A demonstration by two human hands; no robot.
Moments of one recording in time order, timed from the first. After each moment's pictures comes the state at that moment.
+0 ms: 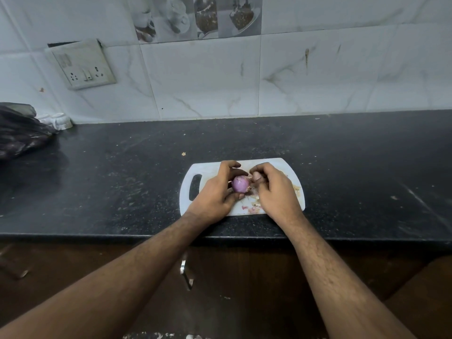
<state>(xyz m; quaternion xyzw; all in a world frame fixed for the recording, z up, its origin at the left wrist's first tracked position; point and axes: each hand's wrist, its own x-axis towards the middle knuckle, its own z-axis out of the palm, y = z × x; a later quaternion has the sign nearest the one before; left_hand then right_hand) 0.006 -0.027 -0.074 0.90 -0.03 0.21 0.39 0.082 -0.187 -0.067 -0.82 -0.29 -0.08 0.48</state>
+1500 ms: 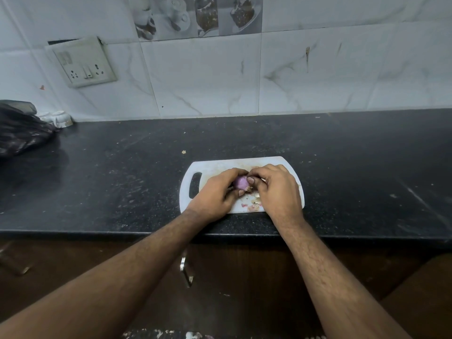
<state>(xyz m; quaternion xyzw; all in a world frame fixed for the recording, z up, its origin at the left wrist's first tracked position) 0.004 -0.026 -0.072 0.92 -0.06 0.21 0.32 0.073 -0.189 -0.062 -0.86 -0.29 -0.17 0.39</state>
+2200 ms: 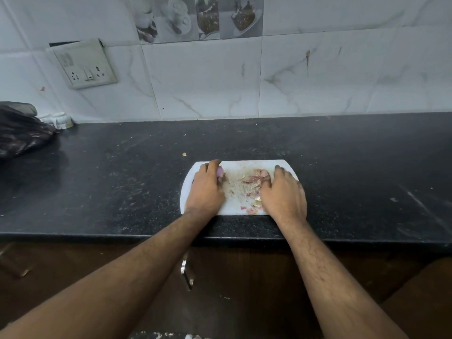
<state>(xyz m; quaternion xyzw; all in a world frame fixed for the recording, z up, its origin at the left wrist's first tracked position) 0.015 -0.016 -0.073 0.91 0.18 0.25 0.27 0.086 -0.187 -0.071 -0.94 -0.17 -0.10 0.28</state>
